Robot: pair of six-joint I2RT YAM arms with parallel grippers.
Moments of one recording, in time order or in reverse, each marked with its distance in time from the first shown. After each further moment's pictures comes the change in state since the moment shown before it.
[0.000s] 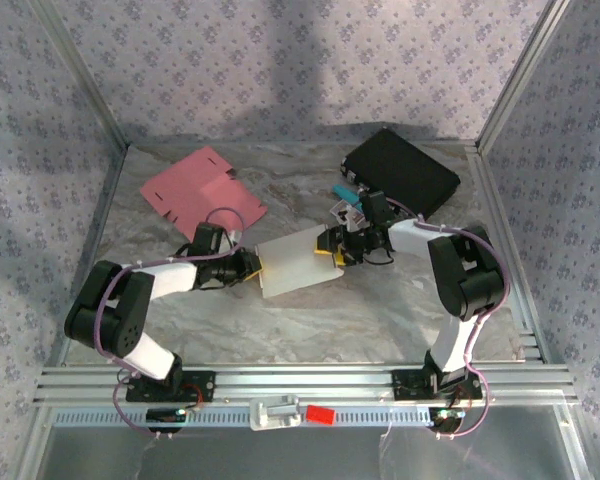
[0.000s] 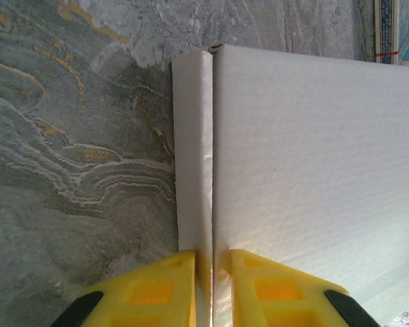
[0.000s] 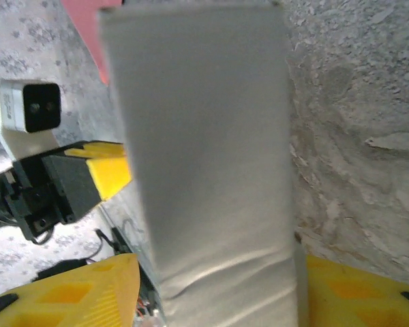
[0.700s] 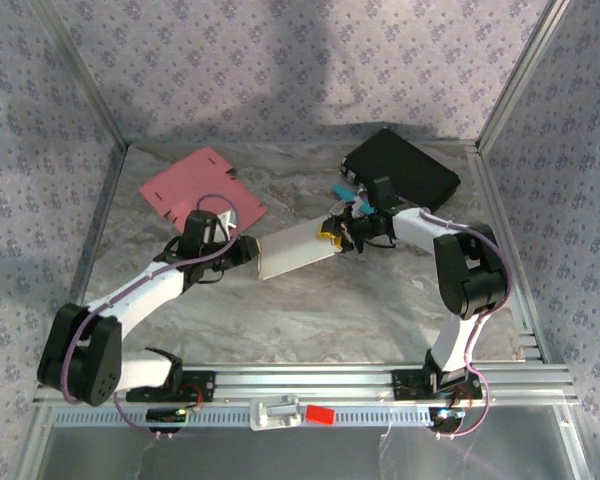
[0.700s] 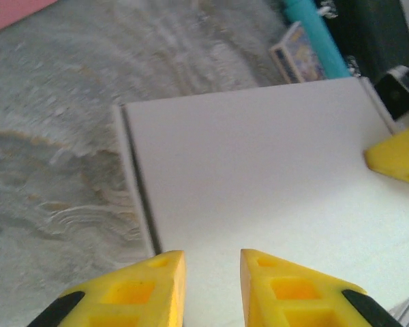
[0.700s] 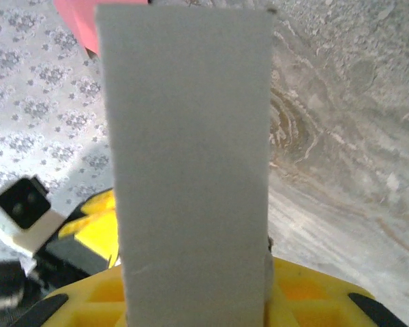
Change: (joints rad) left arm -0.065 -0.283 0.076 -0.158 -0.163 0.137; right arm -0.042 0.002 0.124 -0.109 -0.068 0.315
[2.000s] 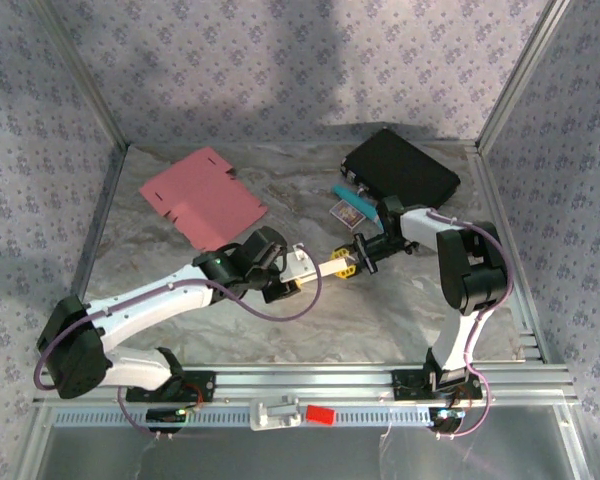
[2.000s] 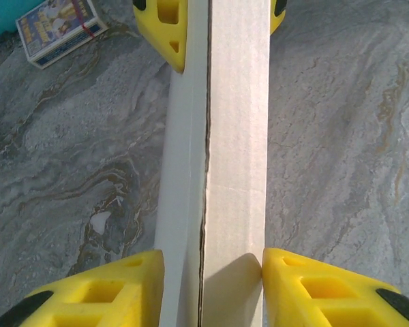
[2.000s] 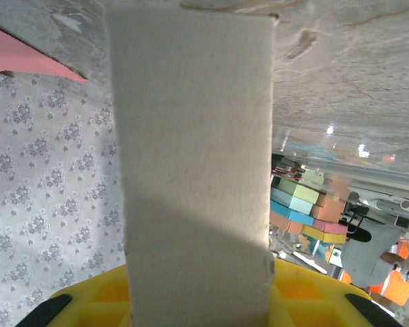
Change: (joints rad) left arm -0.521 0.040 0.267 -0.393 -0.341 1.033; right arm -0.074 0.024 -0.042 -0.497 -0.217 0.188
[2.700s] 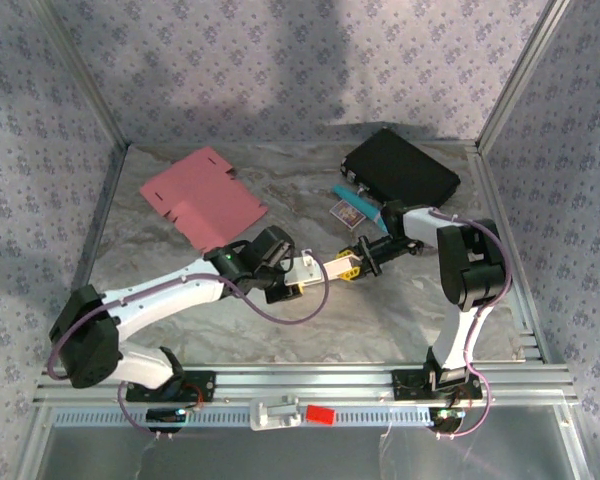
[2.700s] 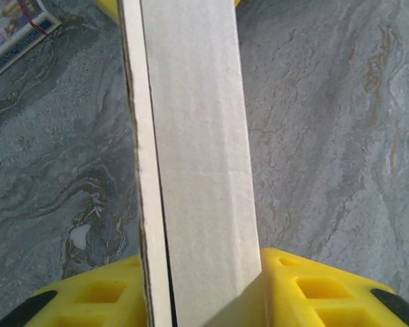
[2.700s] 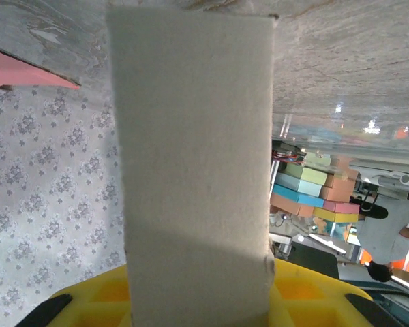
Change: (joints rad) left arm 0.000 0.085 0.031 -0.026 0.039 0.103; right arm -0.035 0.027 0.005 -0.094 -0.021 -0.024
